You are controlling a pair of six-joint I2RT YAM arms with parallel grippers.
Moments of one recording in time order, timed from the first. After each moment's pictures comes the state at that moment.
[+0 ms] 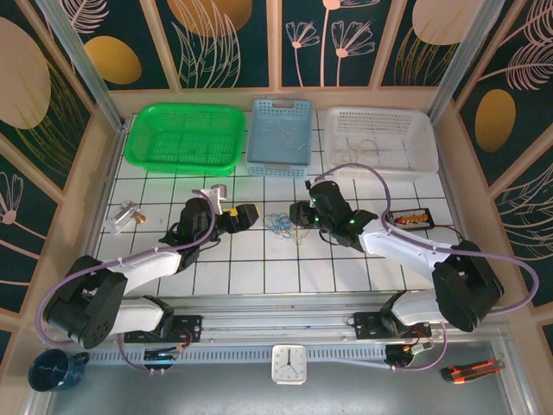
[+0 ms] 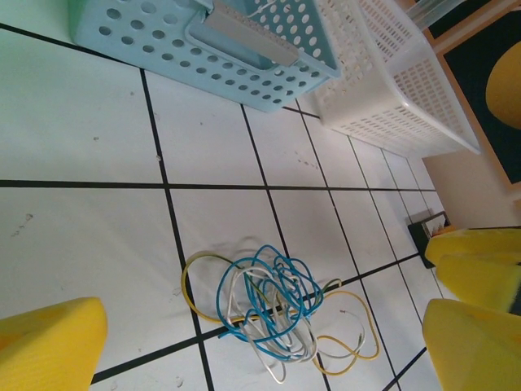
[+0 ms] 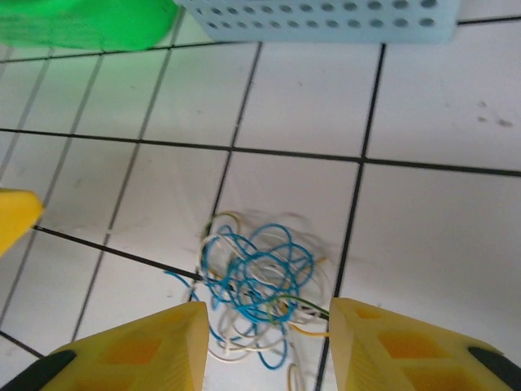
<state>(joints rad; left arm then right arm) -0.51 1.29 0.42 0.46 0.27 -0.73 0.74 1.34 0.76 -0.14 0.05 0.55</state>
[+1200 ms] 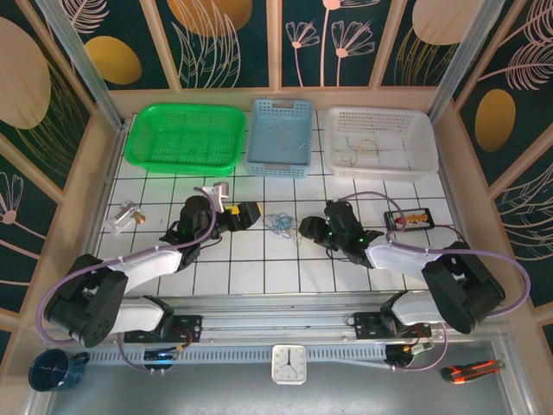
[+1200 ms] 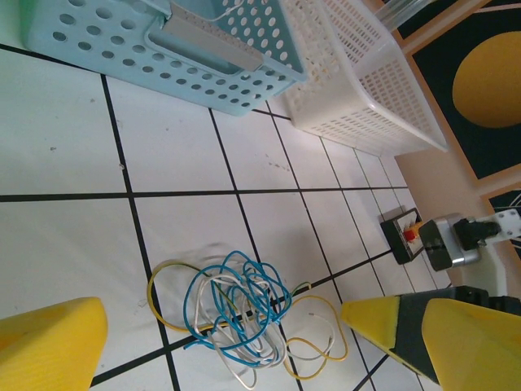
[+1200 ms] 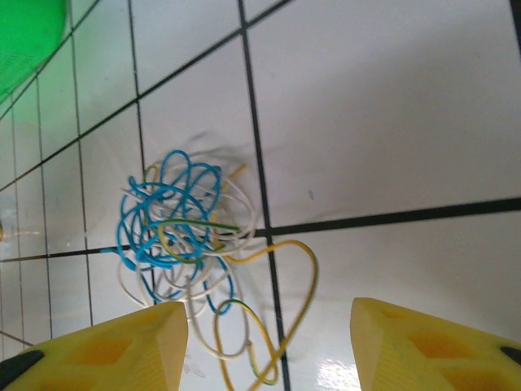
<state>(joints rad) -0.51 1.30 0.43 0.50 0.31 -0.74 0.66 1.33 0.47 0.11 -0.11 0.96</state>
